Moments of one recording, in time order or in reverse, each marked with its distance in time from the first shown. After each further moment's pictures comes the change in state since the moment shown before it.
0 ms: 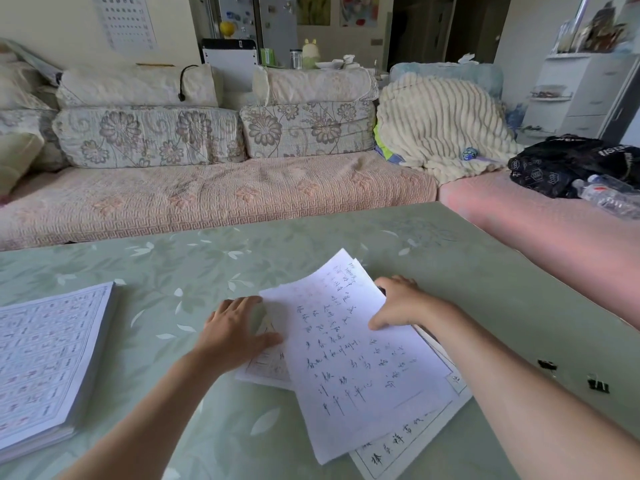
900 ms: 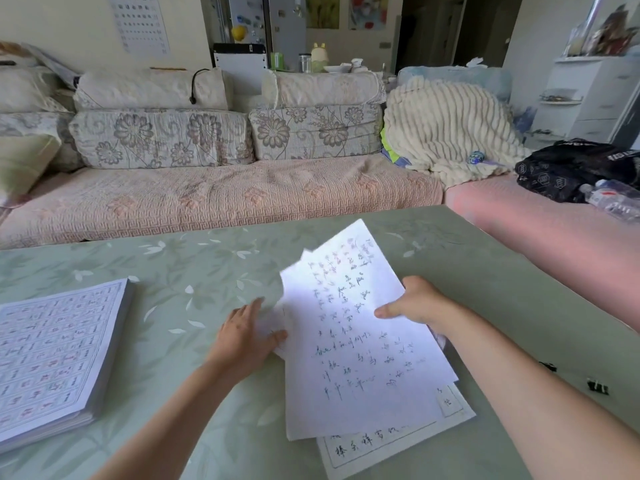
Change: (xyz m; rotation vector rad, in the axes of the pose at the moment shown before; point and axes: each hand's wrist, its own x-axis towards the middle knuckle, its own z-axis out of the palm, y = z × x) left_hand -0.018 0.012 0.011 -0.257 0.085 -0.128; right_hand -0.007 0.018 -0.003 0.492 0.085 0.097
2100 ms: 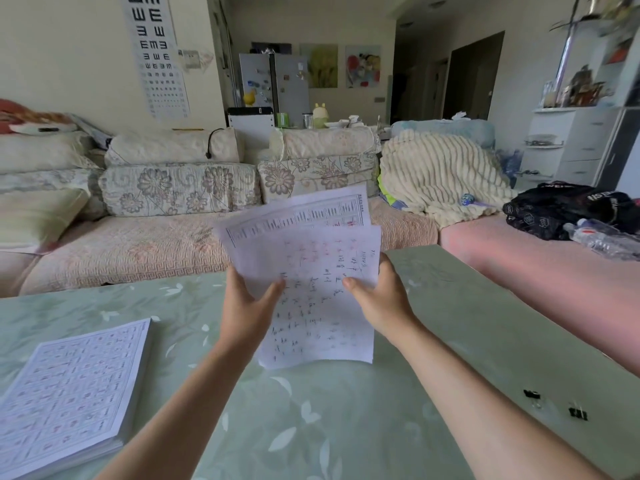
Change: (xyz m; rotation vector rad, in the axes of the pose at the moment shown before) left_hand -0.022 0.107 -0.105 -0.819 0.350 0.119; right_hand -0.080 -0.098 0.008 0.510 0.311 -0.544
